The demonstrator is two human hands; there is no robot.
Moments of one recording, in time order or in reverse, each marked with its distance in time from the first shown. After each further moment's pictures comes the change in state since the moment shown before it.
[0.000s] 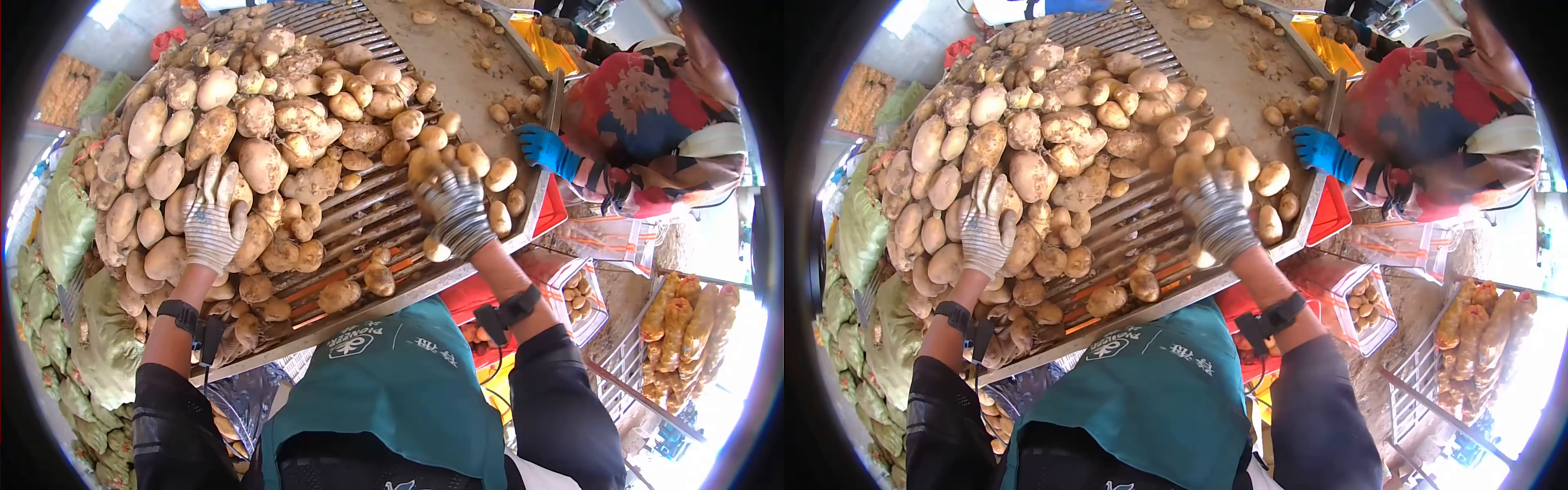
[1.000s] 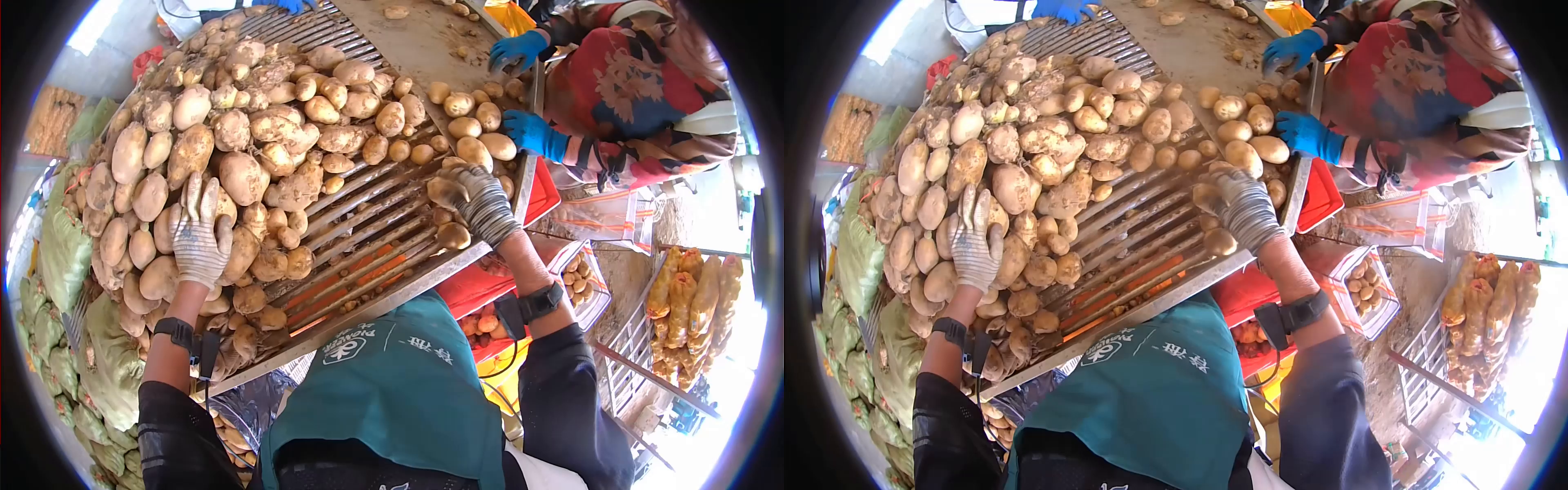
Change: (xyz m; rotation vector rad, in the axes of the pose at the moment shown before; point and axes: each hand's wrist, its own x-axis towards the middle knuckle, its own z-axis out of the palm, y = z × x) left_hand 0.003 0.008 -0.008 0.039 0.009 0.011; right_hand -0.027 0.057 -0.006 0.449 0.166 0.148
